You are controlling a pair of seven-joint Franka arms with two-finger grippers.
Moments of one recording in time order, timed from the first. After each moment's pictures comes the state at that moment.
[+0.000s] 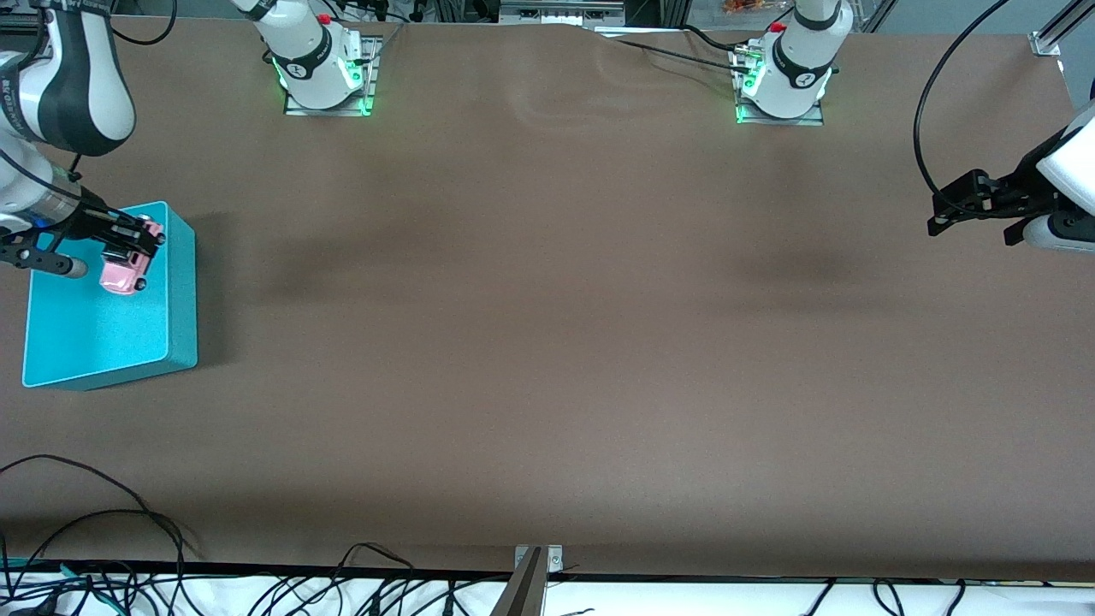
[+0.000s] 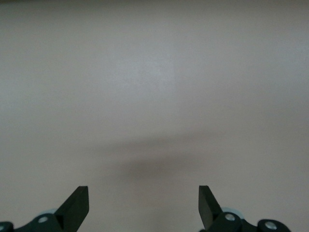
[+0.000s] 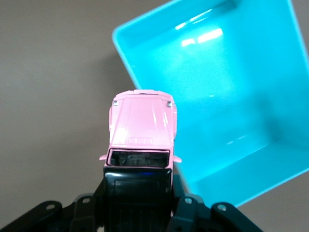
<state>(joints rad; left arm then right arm) 0.03 0.05 -0.03 -1.55 -0.03 1.60 0.10 -0.05 0.01 -0.20 -2.17 -0.15 2.15 0.02</state>
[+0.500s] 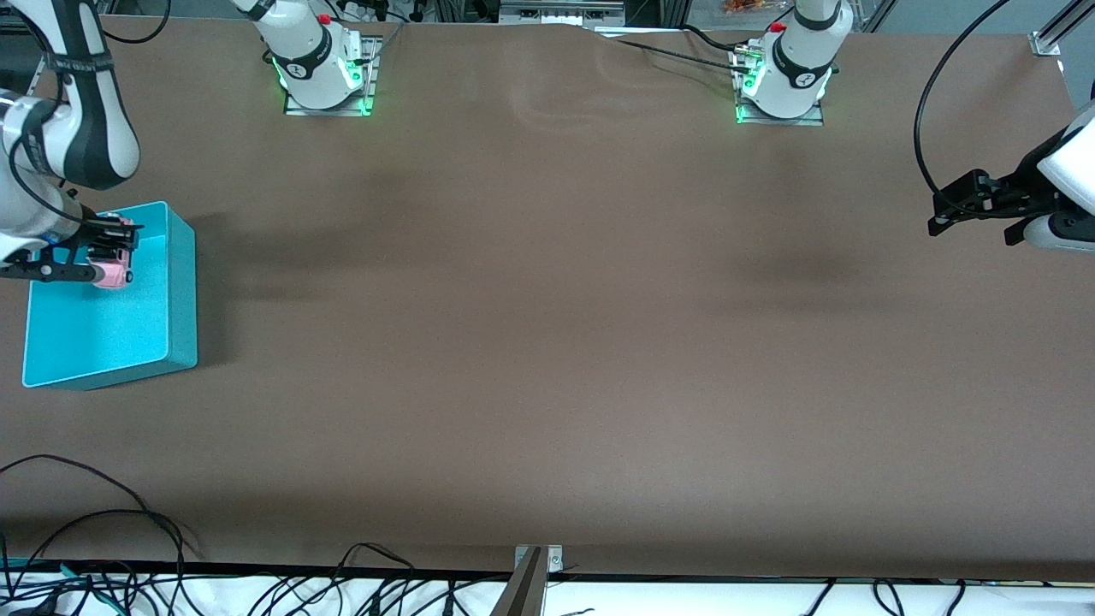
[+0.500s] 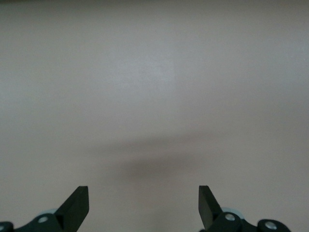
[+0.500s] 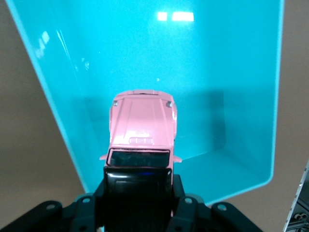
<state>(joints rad) 0.03 0.05 -0.03 -1.55 -0.03 1.60 0.10 -0.07 0.18 -0.30 -2.18 -0.35 2.24 -0.15</state>
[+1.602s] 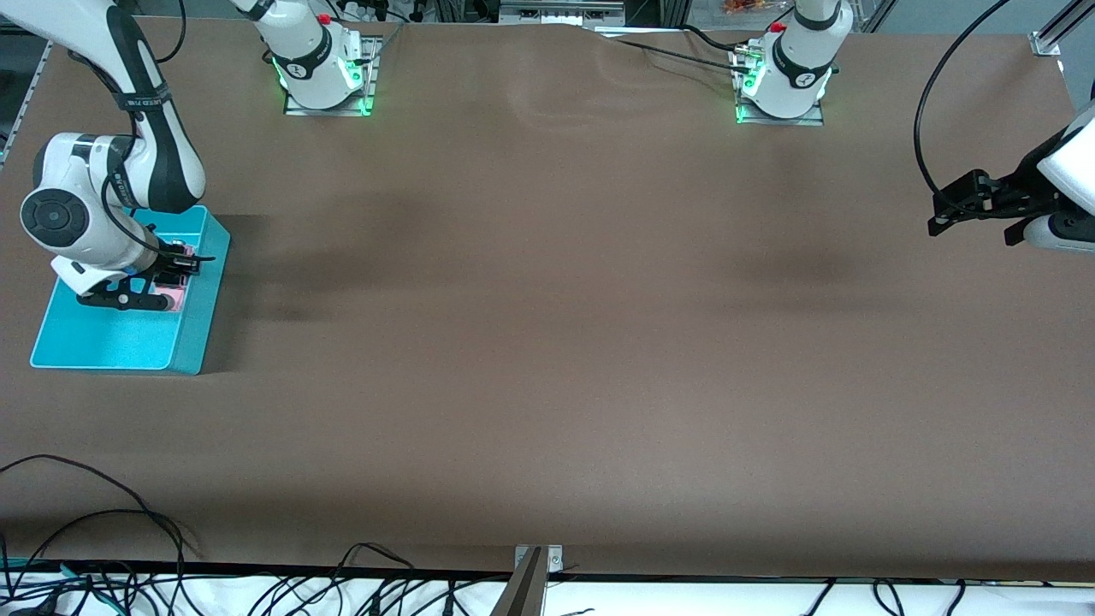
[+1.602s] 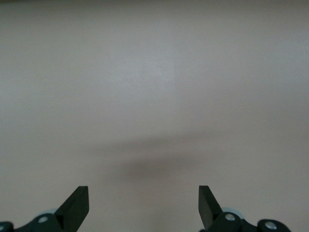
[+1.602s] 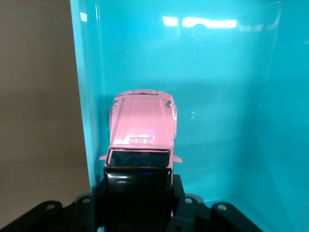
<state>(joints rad) 0.03 0.05 -0.03 -1.55 -0.03 1.60 0.10 -0.06 0.27 -0.15 -2.18 -0.35 2.30 0.06</state>
